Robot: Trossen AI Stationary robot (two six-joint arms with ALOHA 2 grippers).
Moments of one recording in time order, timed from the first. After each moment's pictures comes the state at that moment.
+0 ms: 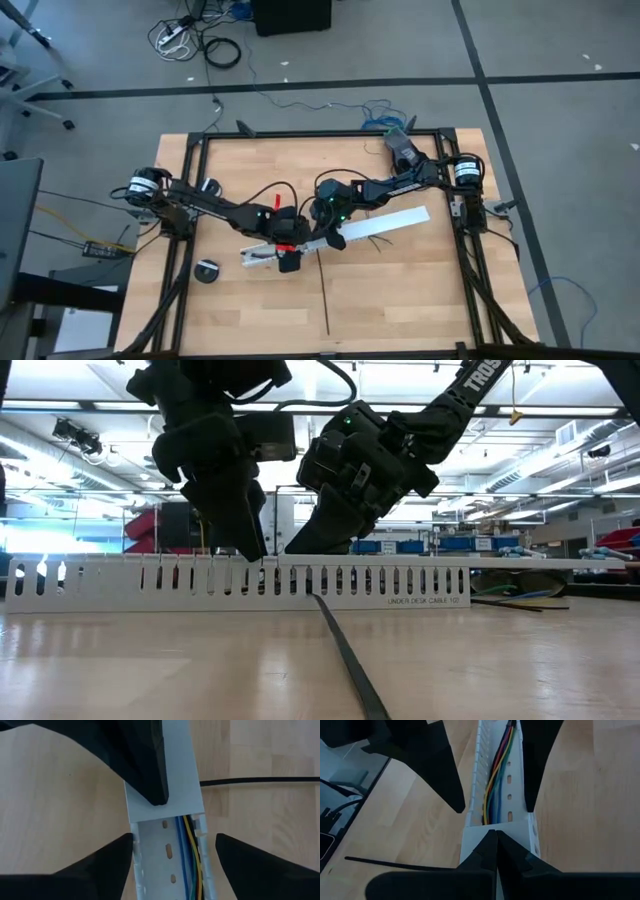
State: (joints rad) left arm -0.18 1.68 1.01 -0.39 -0.10 -0.25; right arm -0.09 2.01 1.12 0.12 -0.53 0.03
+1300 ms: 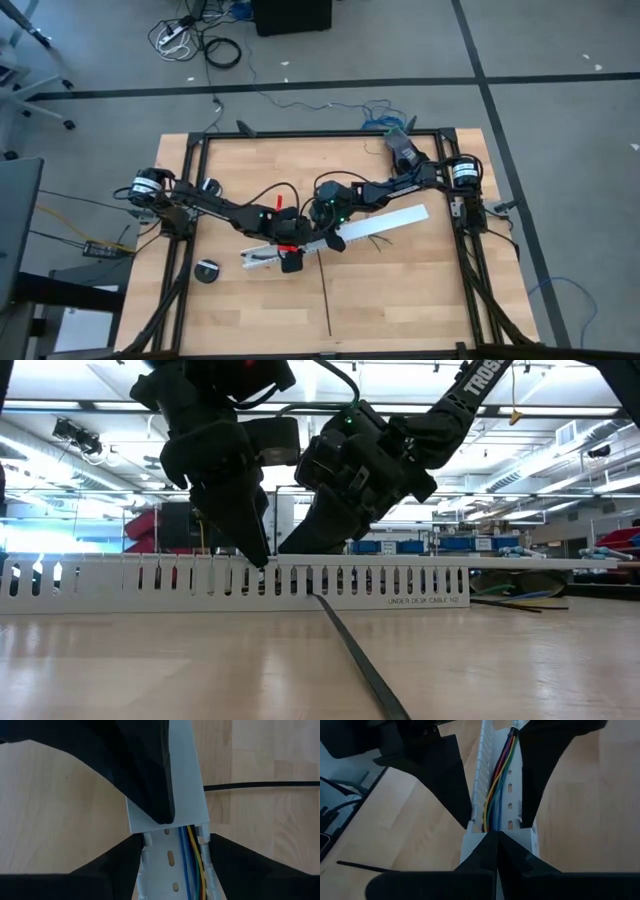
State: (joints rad) left arm -0.18 1.71 1.01 -0.36 -0.10 -0.27; right arm -0.08 2.01 1.11 0.21 -0.53 0.02
